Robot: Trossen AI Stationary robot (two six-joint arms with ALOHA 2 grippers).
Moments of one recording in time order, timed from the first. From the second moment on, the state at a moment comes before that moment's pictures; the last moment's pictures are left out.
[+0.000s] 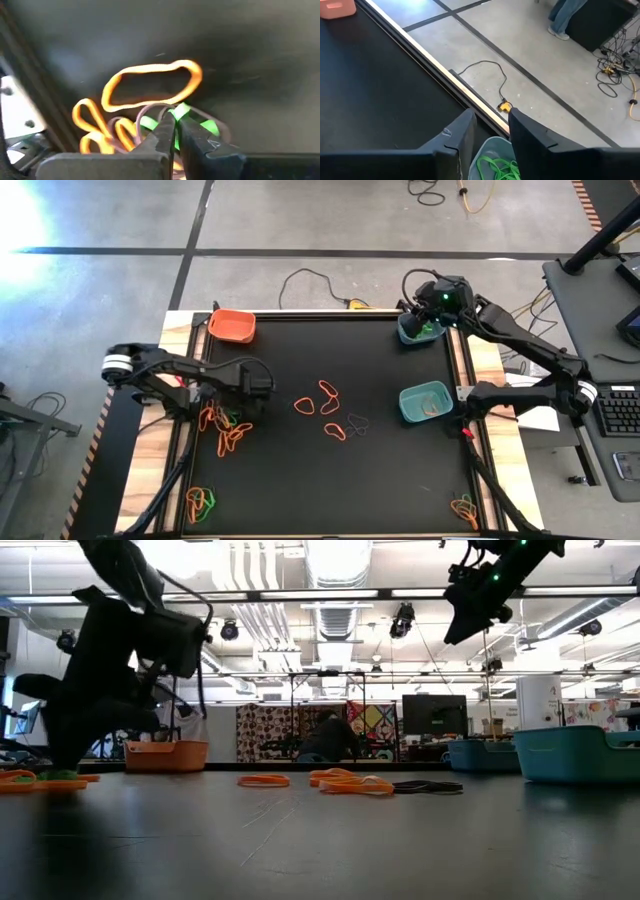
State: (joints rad) left arm 0.09 1.47 0.72 -1.04 -0.04 -1.16; right arm -0.74 1.06 1.03 -0.56 0.18 -0.12
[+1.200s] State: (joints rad) left arm 0.40 2.04 1.39 -0.36 0.08 -0.60; right arm -0.55 1.18 0.92 -0.54 -0.31 -0.08
